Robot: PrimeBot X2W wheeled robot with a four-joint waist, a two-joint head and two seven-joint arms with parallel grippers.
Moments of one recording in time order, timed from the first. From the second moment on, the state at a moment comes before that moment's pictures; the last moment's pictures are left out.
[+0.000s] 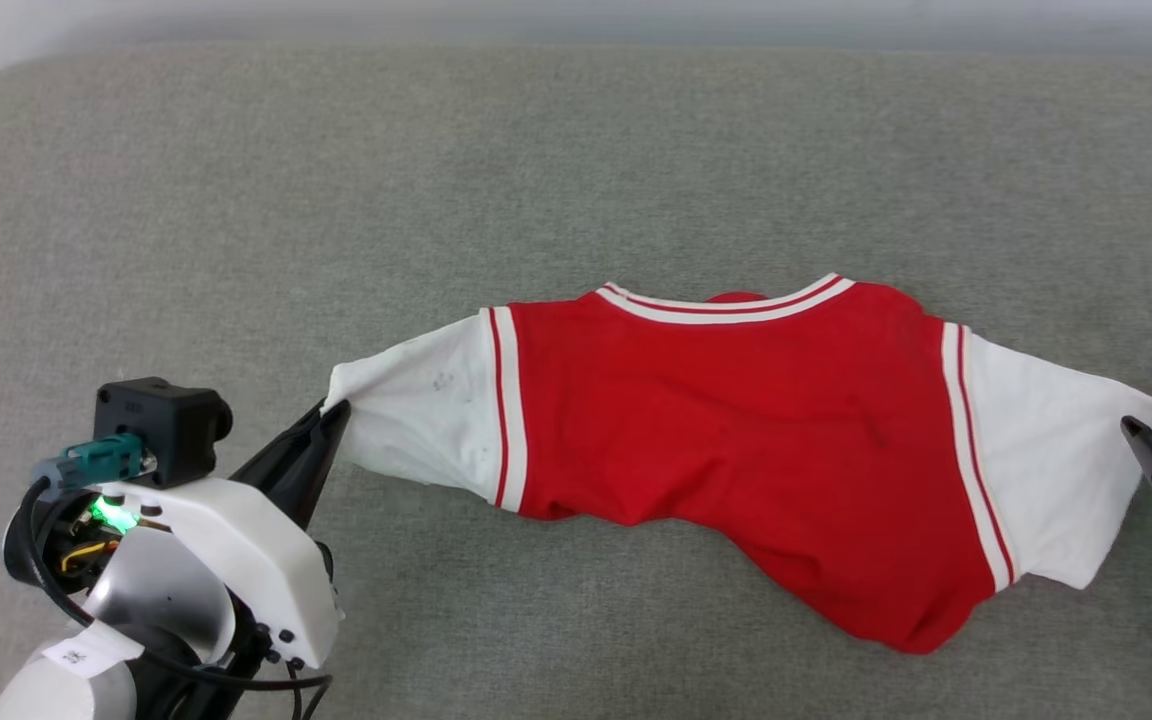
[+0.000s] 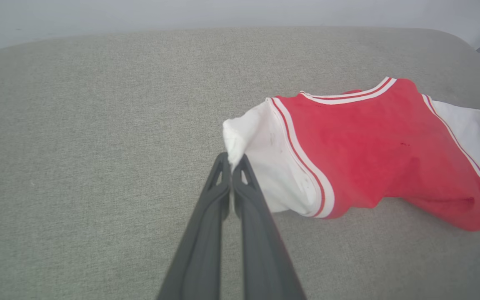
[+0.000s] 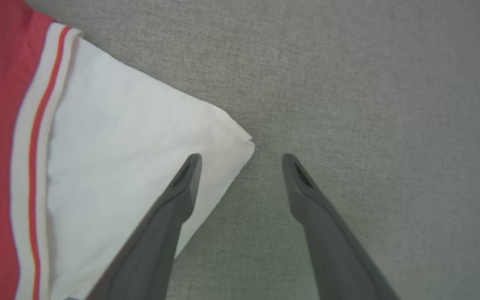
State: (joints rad) left arm -0.13 0.50 -0.22 -0.43 -0.57 0.13 0.54; right arm -0.31 -0.45 -0.07 0.15 0.27 0.13 0.73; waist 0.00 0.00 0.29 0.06
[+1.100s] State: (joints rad) left arm -0.13 0.47 -0.21 -0.40 -0.57 0.16 0.47; right arm -0.44 -0.54 0.05 0.35 0.27 0.13 0.53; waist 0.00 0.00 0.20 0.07
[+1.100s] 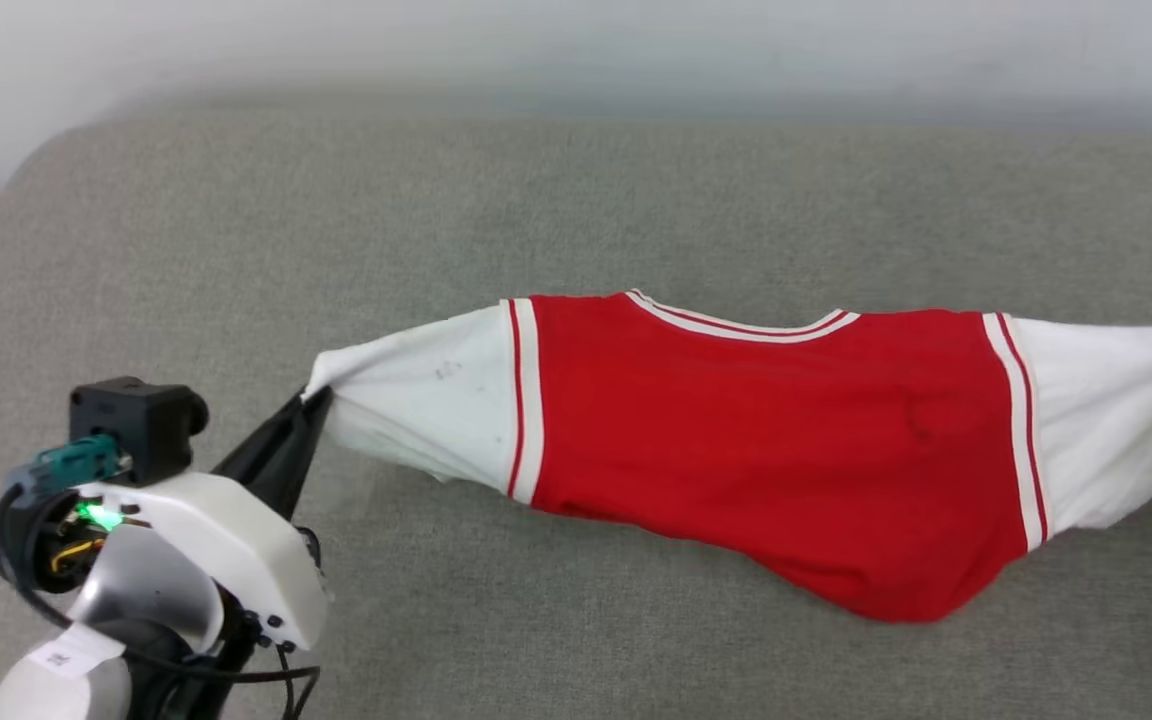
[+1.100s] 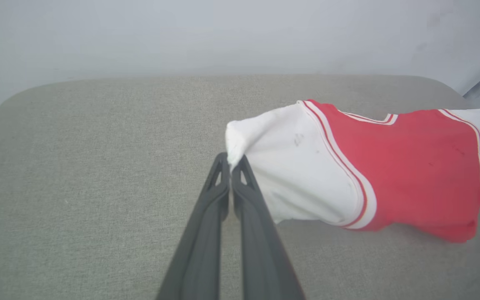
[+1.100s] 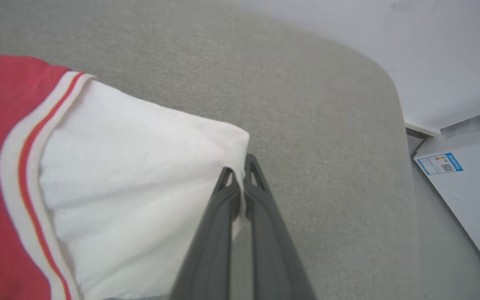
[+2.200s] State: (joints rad) left arm -0.33 0.67 0.05 -0.43 -0.57 0.10 0.31; right arm -0.70 -0.57 0.02 0.02 0.31 0.13 0.50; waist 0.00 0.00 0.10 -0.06
